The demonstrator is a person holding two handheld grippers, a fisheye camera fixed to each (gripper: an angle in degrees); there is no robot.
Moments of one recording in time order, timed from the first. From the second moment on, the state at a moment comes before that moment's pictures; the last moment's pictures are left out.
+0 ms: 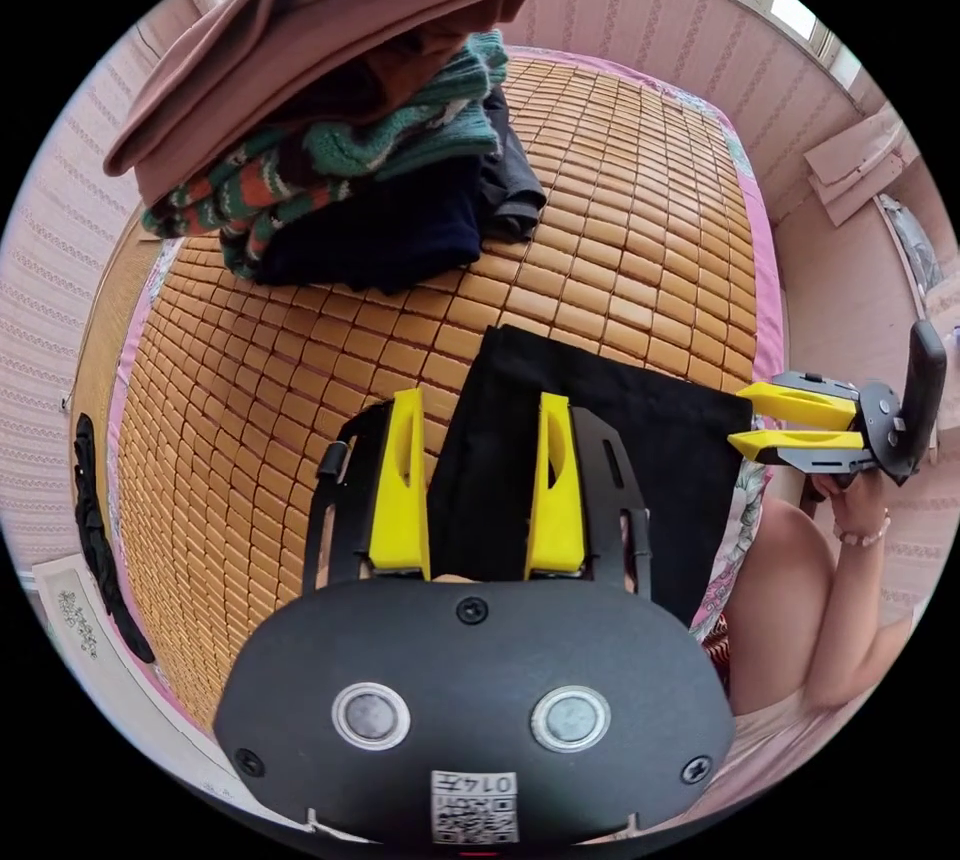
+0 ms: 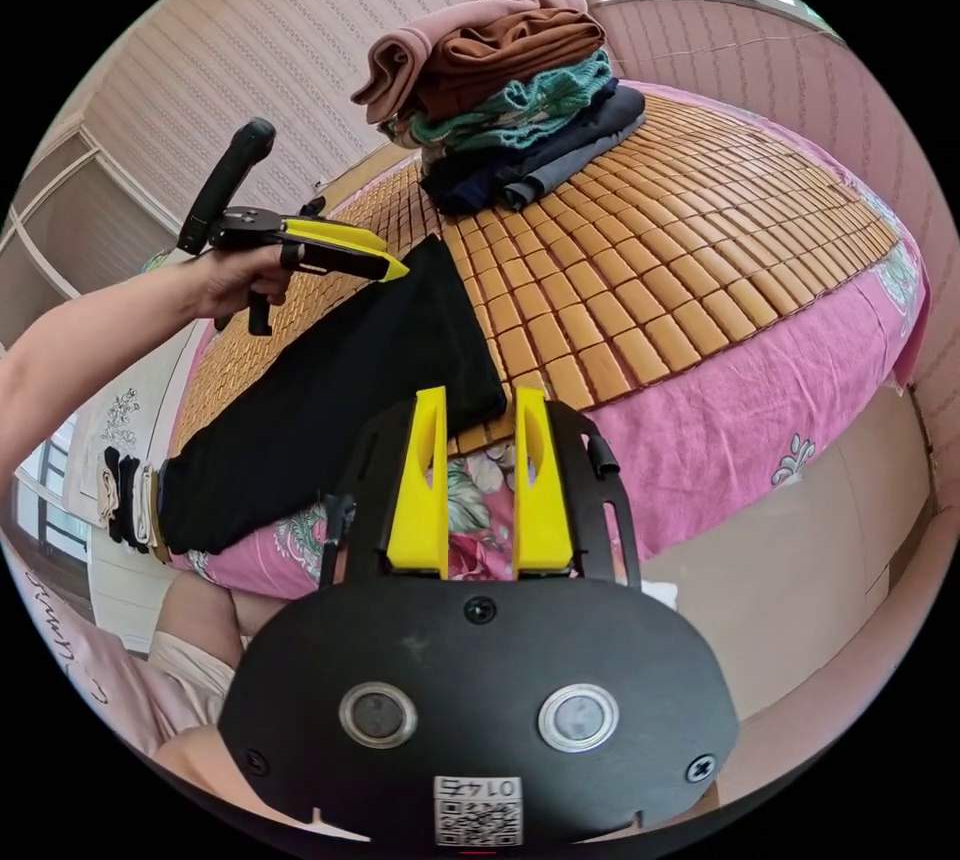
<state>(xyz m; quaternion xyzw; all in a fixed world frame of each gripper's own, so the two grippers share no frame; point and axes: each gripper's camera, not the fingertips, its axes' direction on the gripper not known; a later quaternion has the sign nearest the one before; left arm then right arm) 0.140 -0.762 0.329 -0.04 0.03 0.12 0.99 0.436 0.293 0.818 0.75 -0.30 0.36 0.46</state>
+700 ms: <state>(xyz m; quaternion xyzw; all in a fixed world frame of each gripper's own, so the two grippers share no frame) 0.132 -0.744 0.312 -0.05 0.05 0.15 0.99 0.467 0.328 0.933 0.87 -0.39 0.23 0.20</state>
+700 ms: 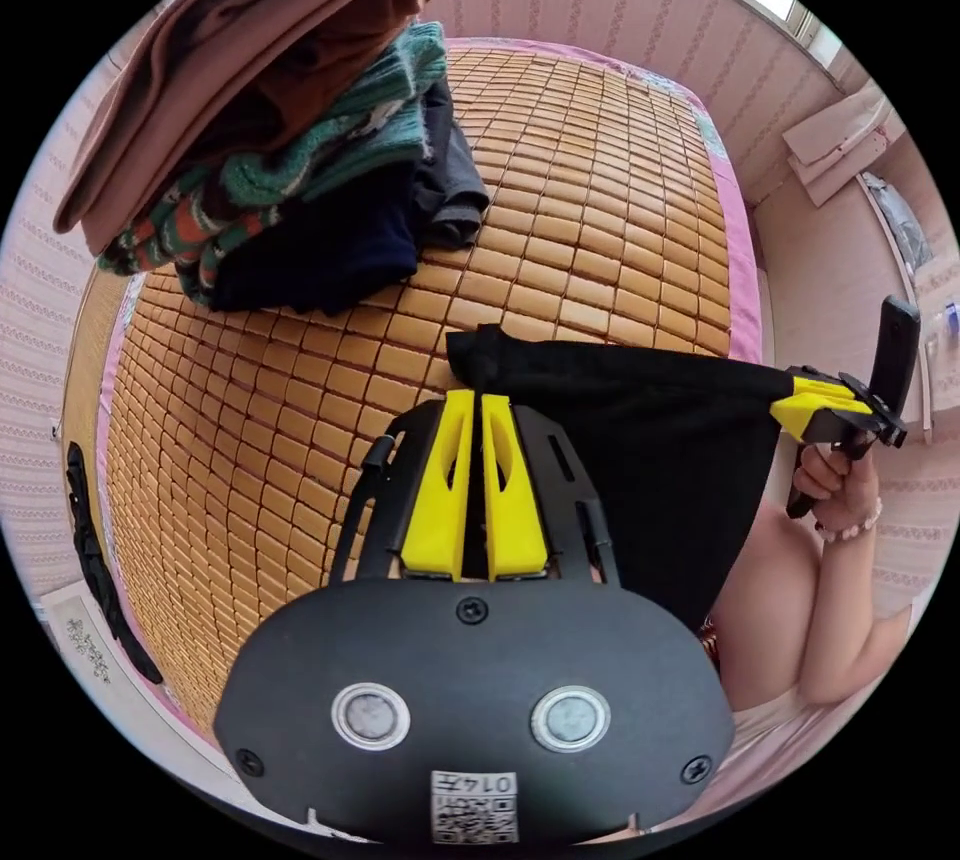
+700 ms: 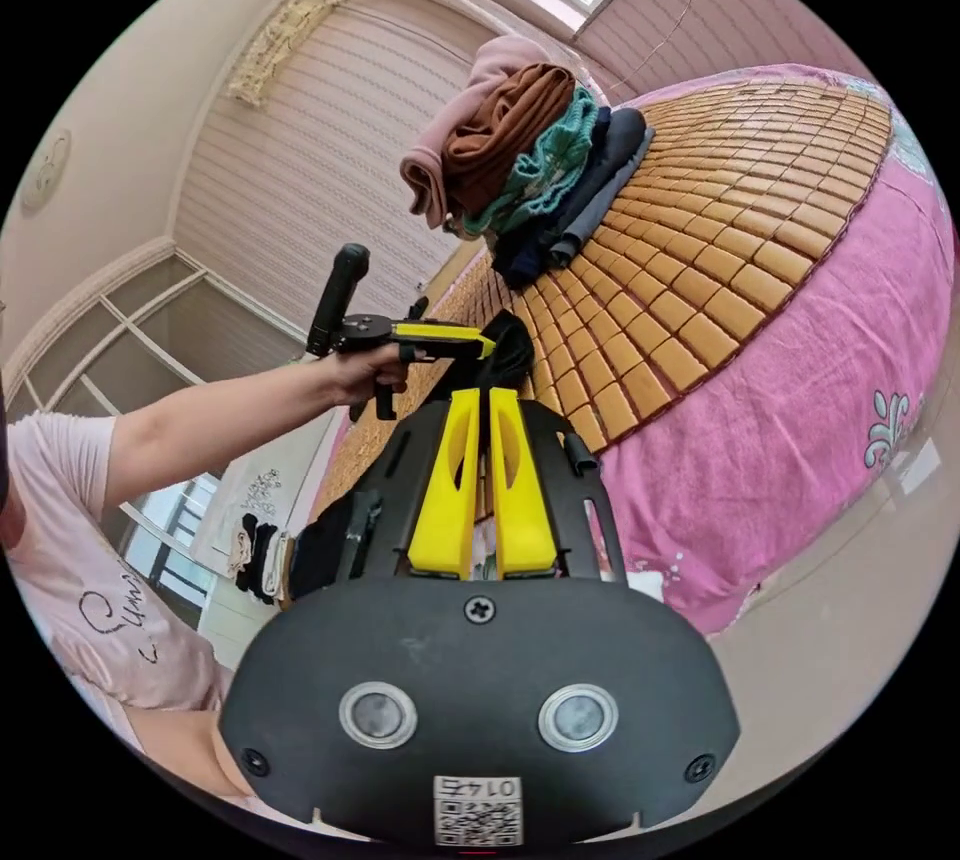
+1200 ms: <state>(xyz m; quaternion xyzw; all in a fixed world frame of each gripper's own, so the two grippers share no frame) 0.157 -0.705 0.156 0.12 0.17 0.22 0.95 0.393 0.359 0.993 0.95 -0.26 0.12 -0.13</state>
